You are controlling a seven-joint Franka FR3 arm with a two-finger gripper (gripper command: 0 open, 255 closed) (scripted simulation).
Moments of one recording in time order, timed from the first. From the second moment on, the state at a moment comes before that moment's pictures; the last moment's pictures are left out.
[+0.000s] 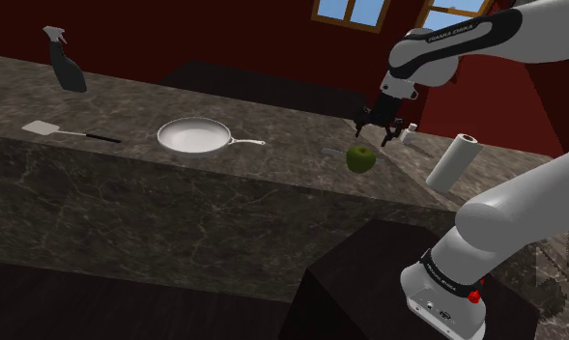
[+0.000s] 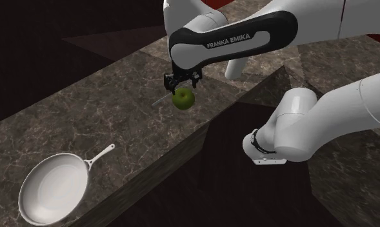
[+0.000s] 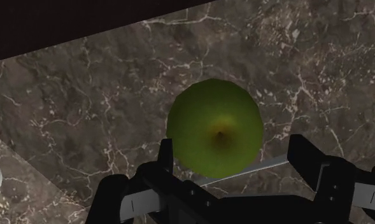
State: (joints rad) arm -0.23 -0.32 -0.12 -2.46 0.12 2.04 0.57
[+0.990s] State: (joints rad) arm -0.23 -0.30 -0.12 -2.49 0.13 2.10 0.57
